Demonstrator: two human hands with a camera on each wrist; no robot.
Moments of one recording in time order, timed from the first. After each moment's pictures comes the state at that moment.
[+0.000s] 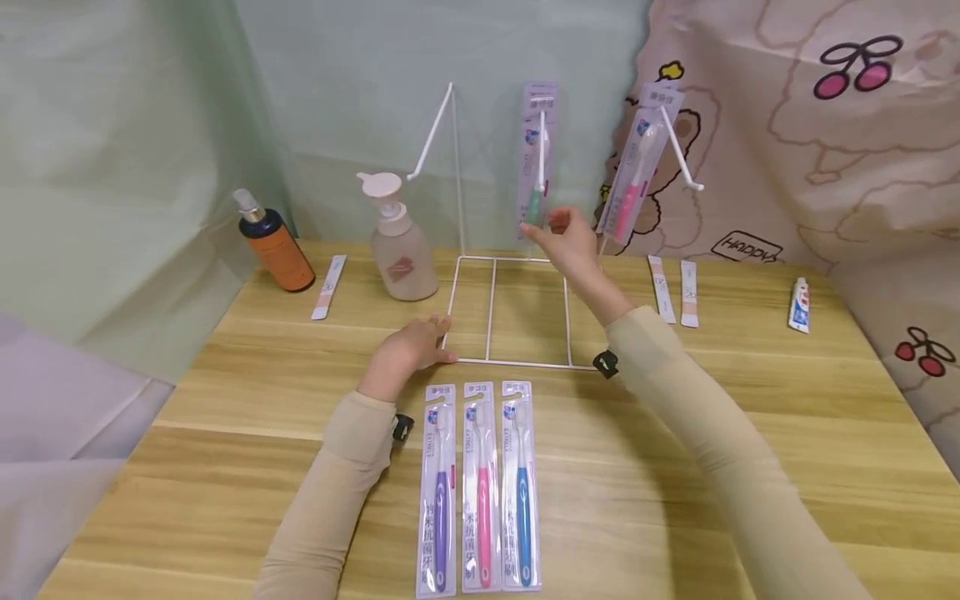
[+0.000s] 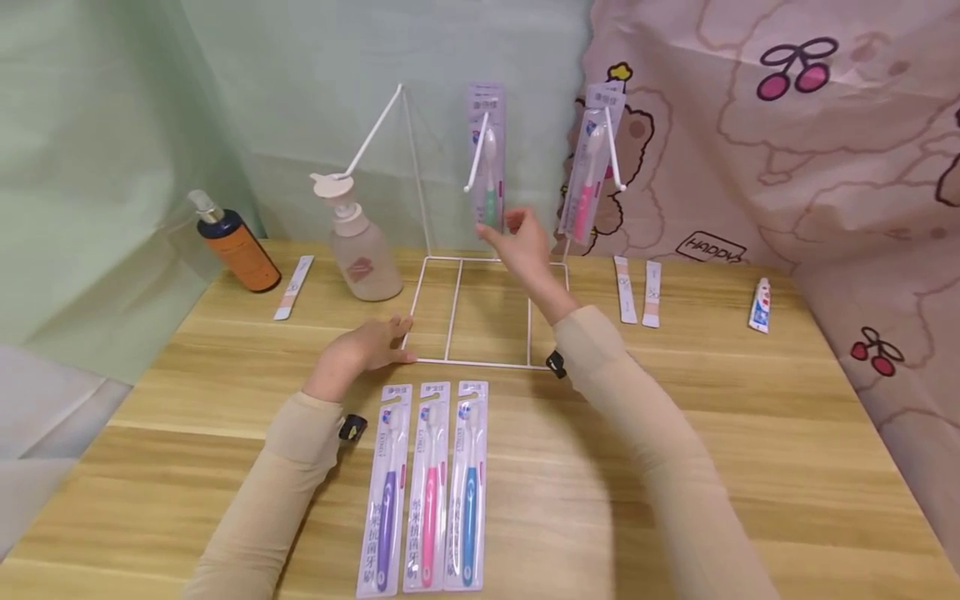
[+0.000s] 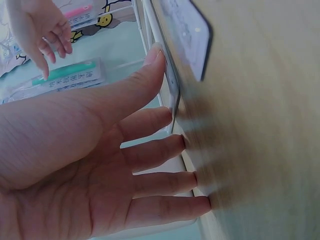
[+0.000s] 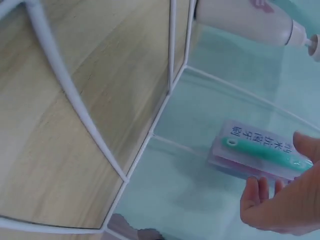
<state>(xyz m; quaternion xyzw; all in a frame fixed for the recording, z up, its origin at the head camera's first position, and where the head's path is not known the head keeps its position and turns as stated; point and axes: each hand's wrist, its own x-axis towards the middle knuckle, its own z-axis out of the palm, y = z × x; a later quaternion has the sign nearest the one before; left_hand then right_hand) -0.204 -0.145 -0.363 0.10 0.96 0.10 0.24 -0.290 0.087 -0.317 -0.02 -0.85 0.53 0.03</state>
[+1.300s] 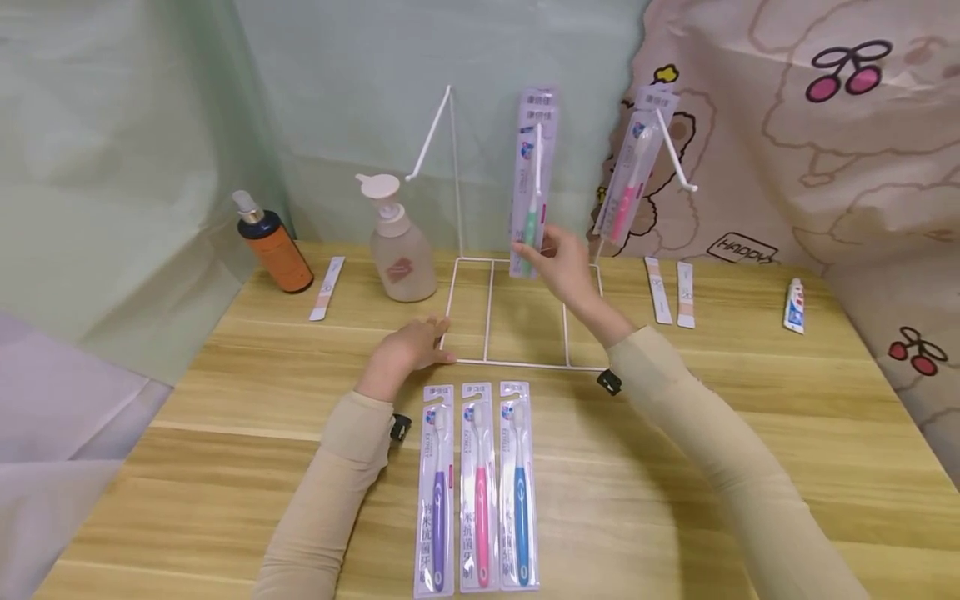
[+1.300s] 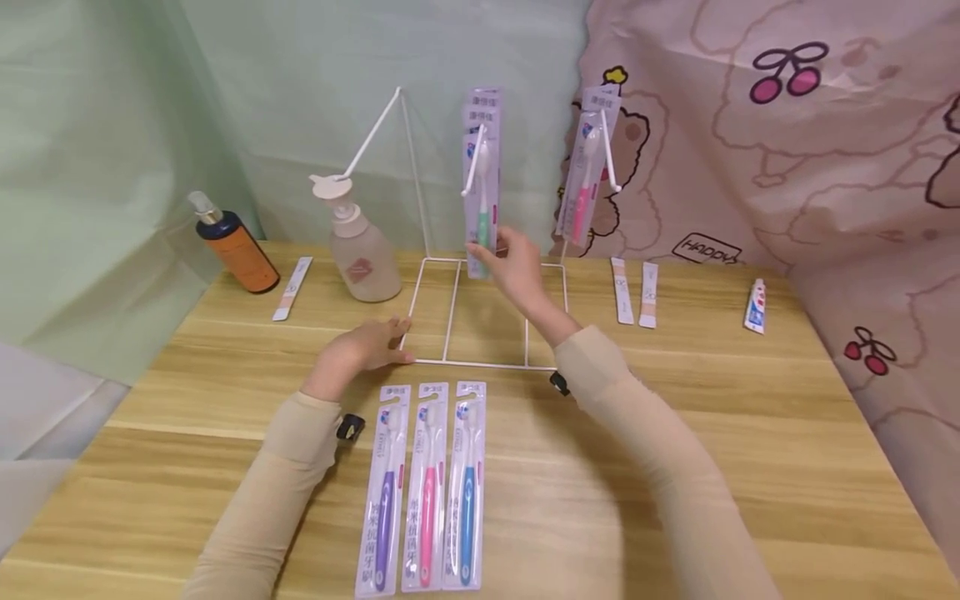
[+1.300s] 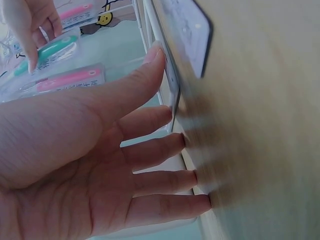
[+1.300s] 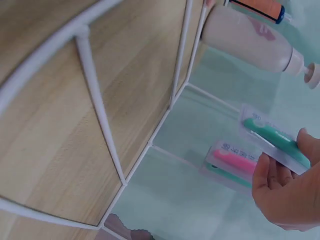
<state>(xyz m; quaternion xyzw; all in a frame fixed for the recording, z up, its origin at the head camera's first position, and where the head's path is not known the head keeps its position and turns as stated) -0.203 -0.146 -0.363 0.10 0.96 0.11 0.24 -0.263 0.083 -0.325 0.09 -0.85 0.52 0.06</state>
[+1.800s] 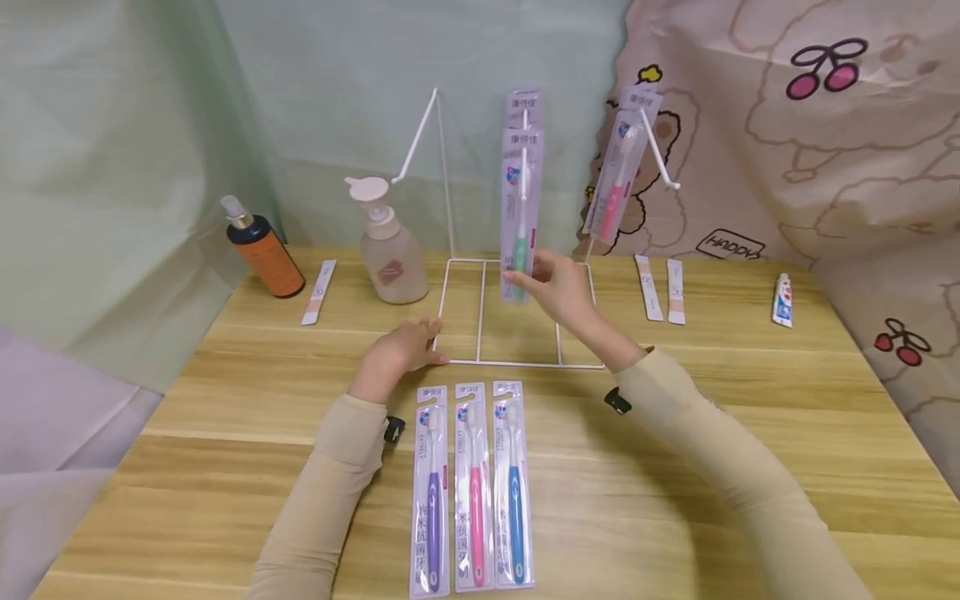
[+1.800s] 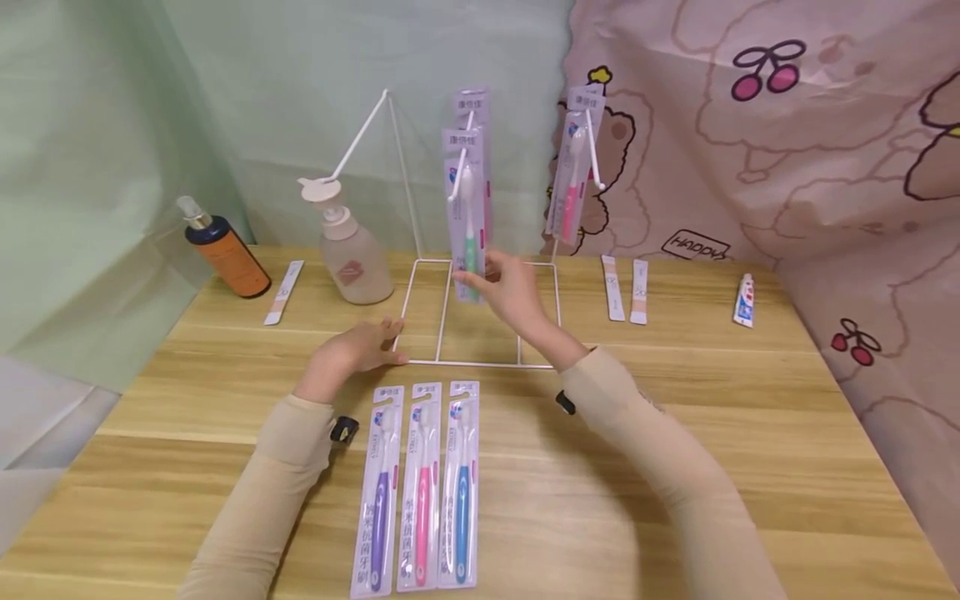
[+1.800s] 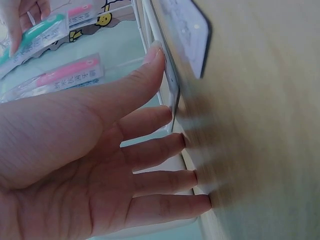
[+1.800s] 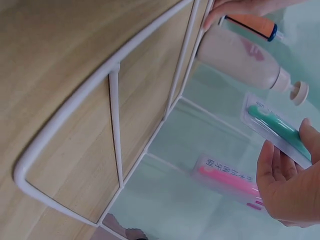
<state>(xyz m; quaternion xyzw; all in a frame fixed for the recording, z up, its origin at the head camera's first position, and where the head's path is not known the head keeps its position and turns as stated) -0.204 -0.145 -0.365 0.11 0.96 0.09 0.24 -0.229 0.093 -0.326 0.13 -0.87 0.46 0.06</state>
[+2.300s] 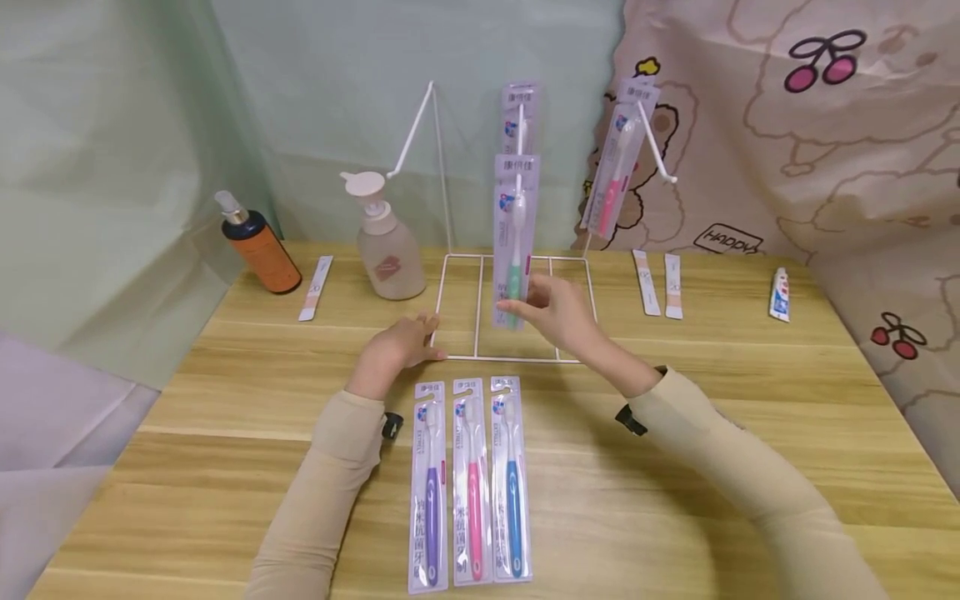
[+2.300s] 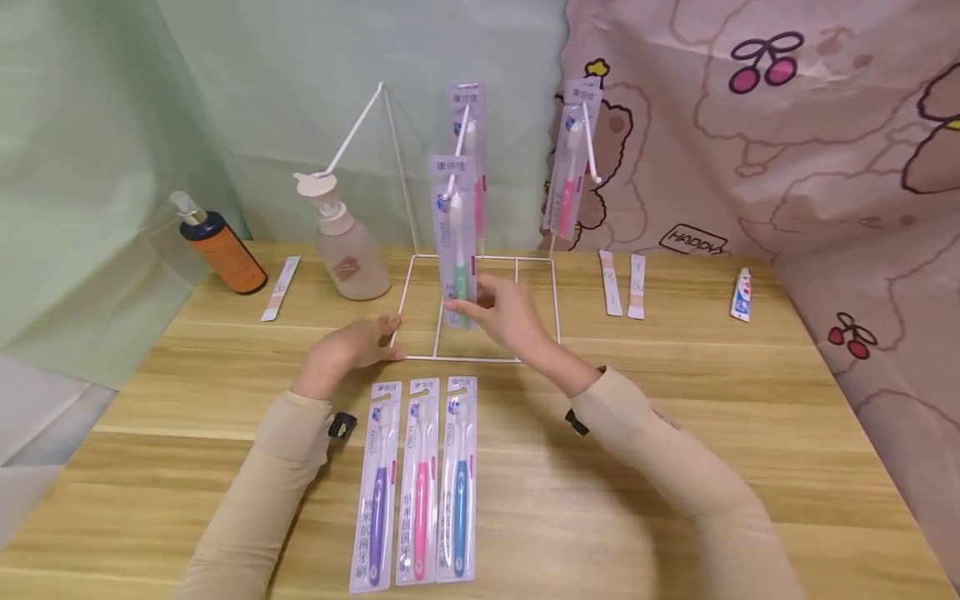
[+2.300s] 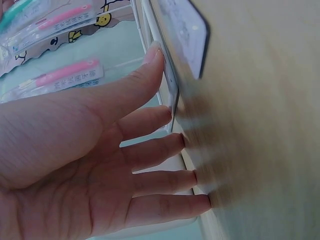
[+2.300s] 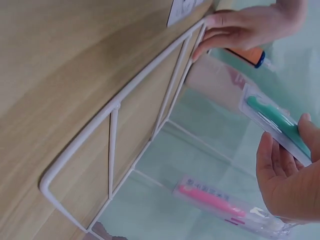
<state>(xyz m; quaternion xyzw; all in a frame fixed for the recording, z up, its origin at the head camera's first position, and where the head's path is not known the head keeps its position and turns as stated) -0.205 -0.144 -0.365 0.11 0.96 0.08 0.25 -0.193 0.097 -0.330 0.20 -0.87 0.44 0.04</state>
